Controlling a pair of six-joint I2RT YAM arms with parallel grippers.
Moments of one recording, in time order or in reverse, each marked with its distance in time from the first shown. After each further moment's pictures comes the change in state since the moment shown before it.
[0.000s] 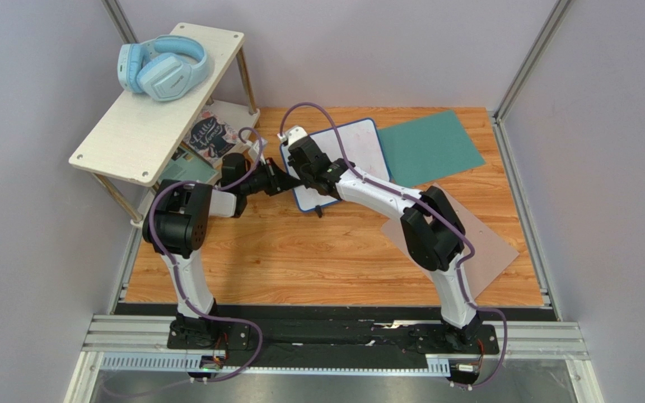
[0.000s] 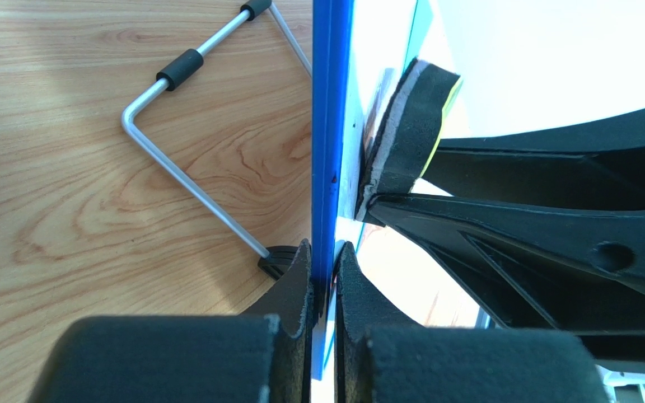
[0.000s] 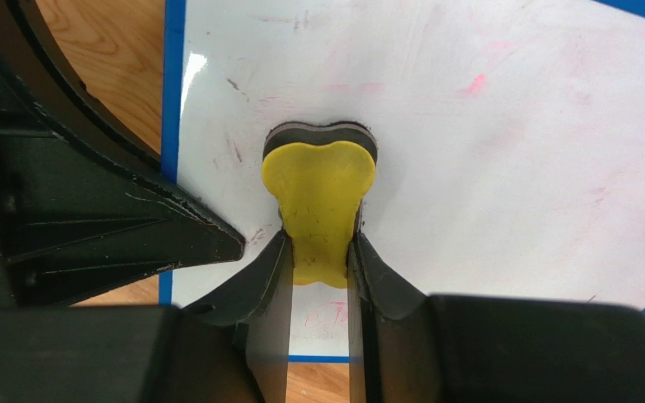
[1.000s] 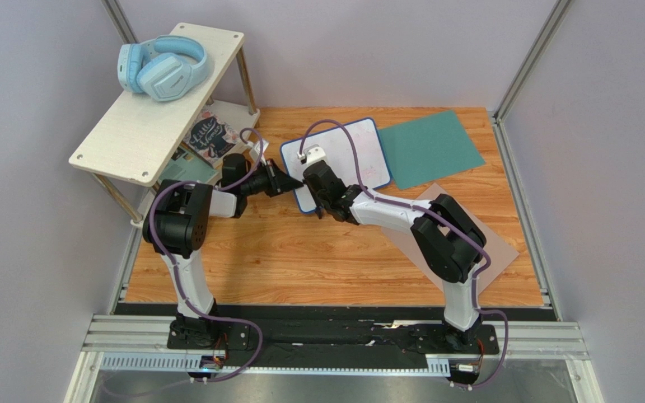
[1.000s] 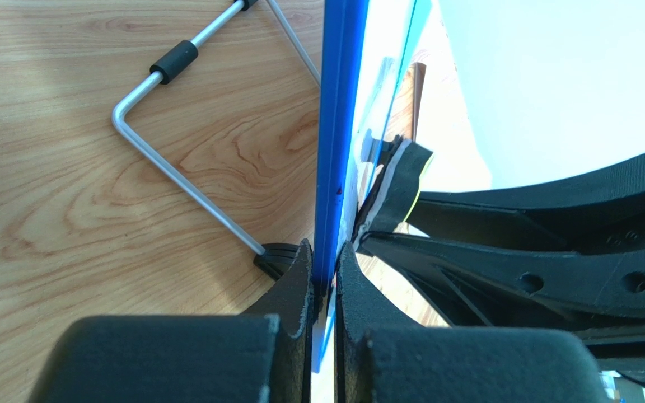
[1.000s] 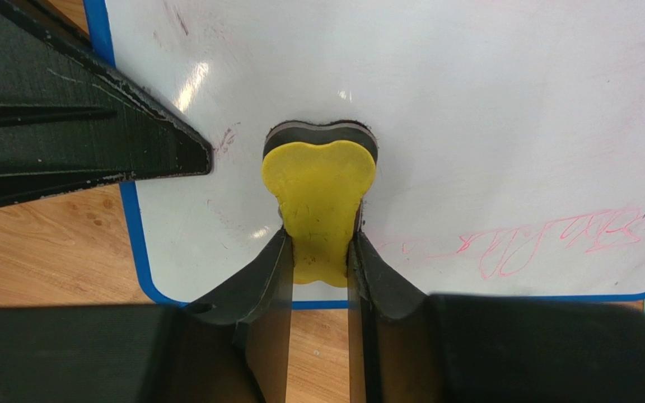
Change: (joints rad) left arm -0.002 0.000 -0.003 -0.004 0.015 0.010; right arm 0.030 -0.152 -0.382 0.261 0.056 0.121
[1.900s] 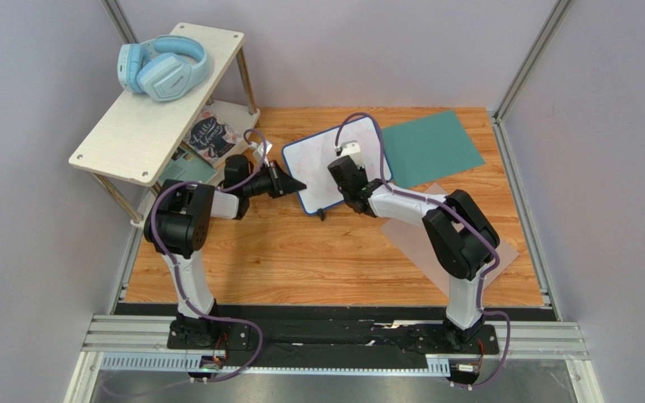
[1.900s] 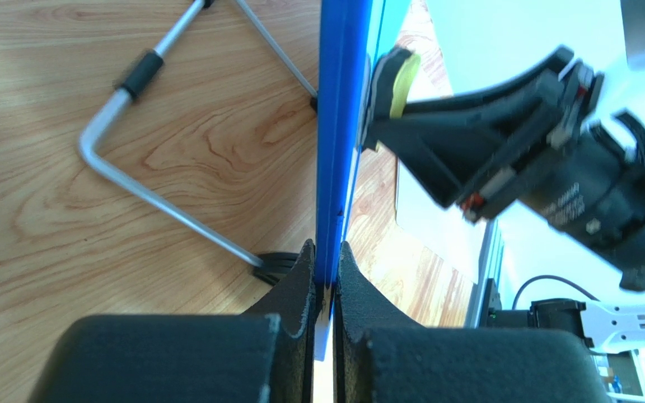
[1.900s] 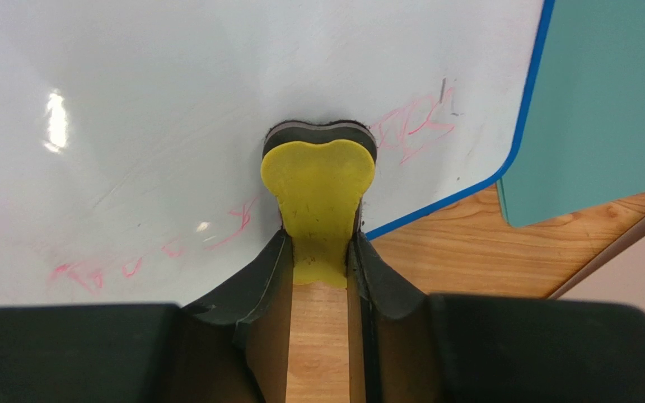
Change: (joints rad) left arm -0.008 0.003 -0.011 0.031 0.024 -0.005; right arm -0.148 -0.047 -0.087 -0.074 0.156 0.100
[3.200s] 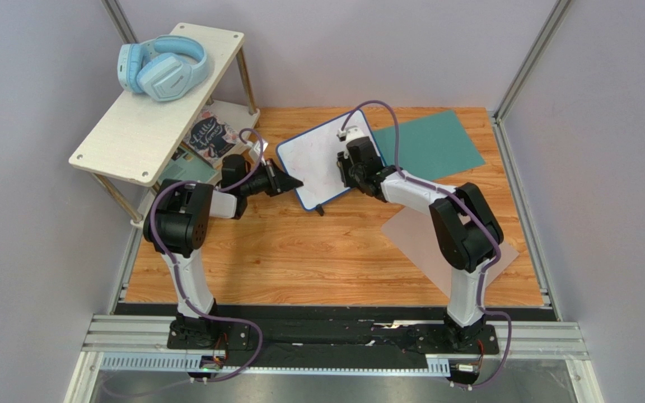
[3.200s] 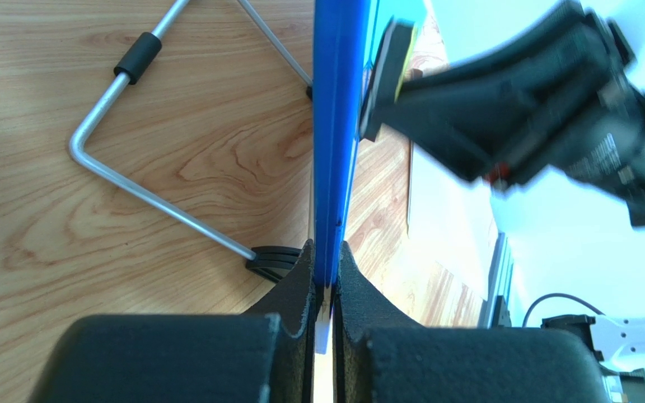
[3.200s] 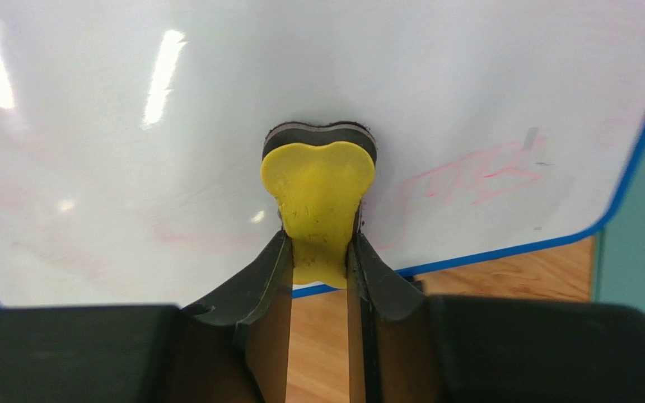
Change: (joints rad) left arm 0.015 0.007 0.000 0.020 -0.026 -0.003; right arm -0.111 0.024 0.058 0.104 -0.431 -0.110
